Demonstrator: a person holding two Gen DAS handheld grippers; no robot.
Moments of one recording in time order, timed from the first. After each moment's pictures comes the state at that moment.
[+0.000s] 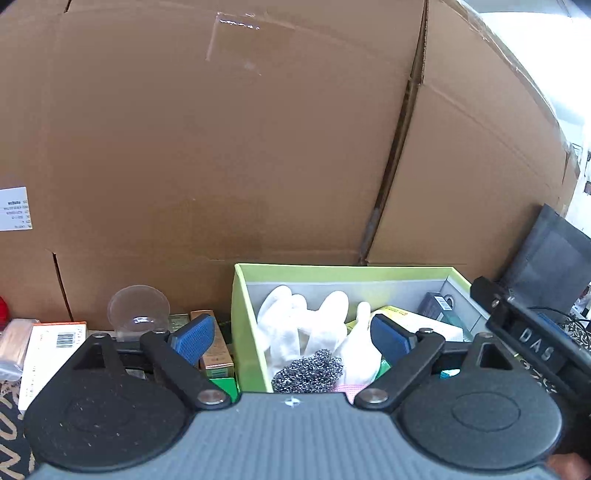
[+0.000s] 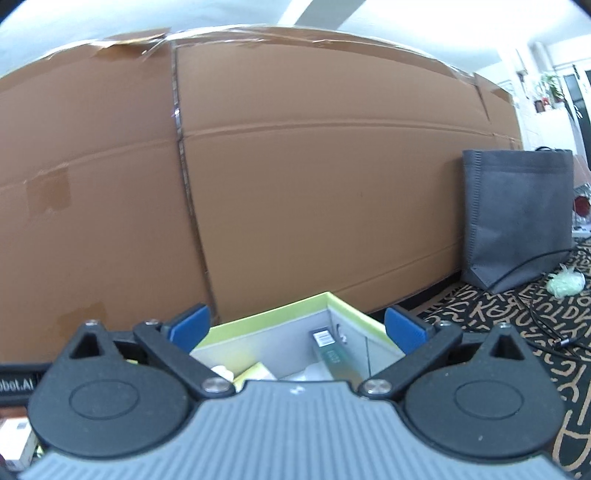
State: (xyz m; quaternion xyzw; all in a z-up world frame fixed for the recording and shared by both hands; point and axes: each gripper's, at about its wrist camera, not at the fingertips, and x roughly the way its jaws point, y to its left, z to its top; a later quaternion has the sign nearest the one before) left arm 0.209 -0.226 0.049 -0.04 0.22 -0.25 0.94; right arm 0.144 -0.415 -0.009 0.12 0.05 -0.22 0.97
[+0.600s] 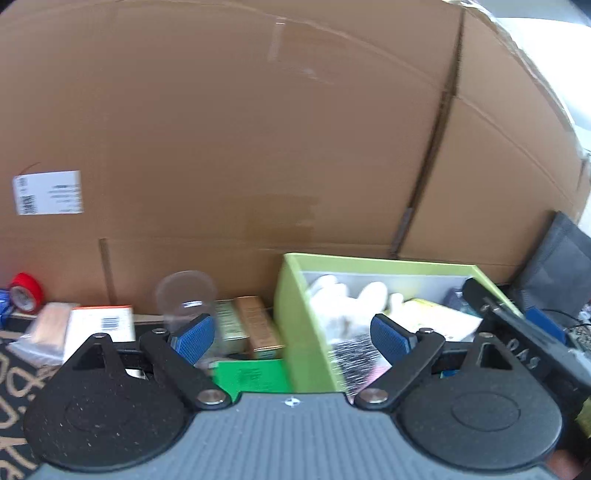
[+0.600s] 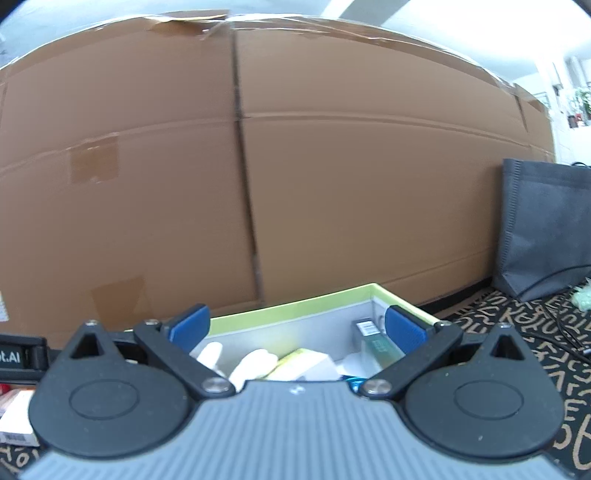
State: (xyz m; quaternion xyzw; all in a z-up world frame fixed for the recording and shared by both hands) left arm 0.206 -0.181 0.050 -0.05 0.24 -0.22 0.94; right arm 0.156 -0.382 -0.010 0.08 0.06 -0.17 0.98
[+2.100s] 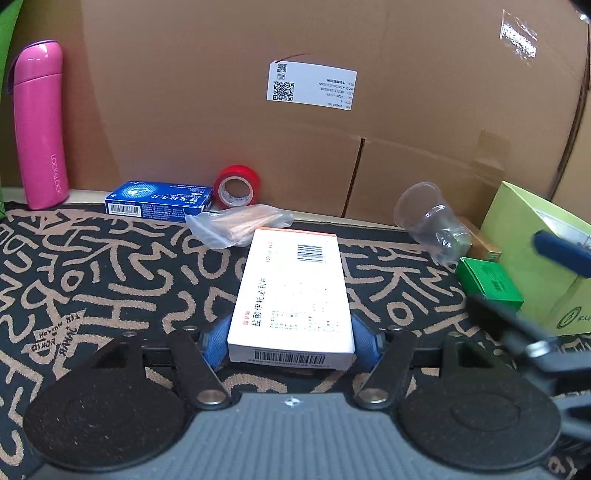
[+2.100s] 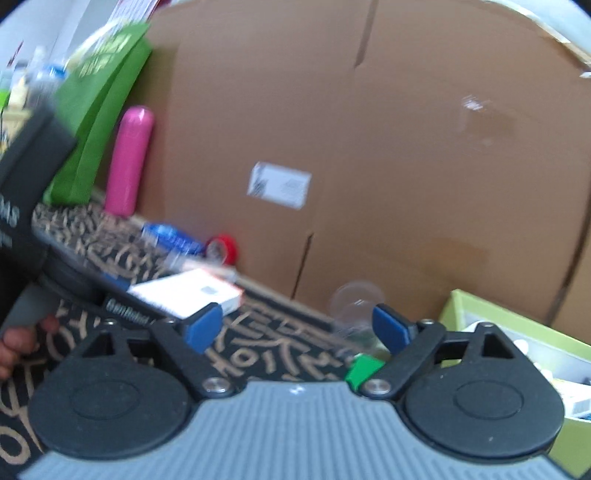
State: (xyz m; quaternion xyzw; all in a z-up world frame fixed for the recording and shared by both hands) left arm 0.188 -0.016 -0.011 -0.04 0.31 -0.08 0.95; right arm 0.150 -0.188 -0.036 -0.17 0.13 0.18 0.96
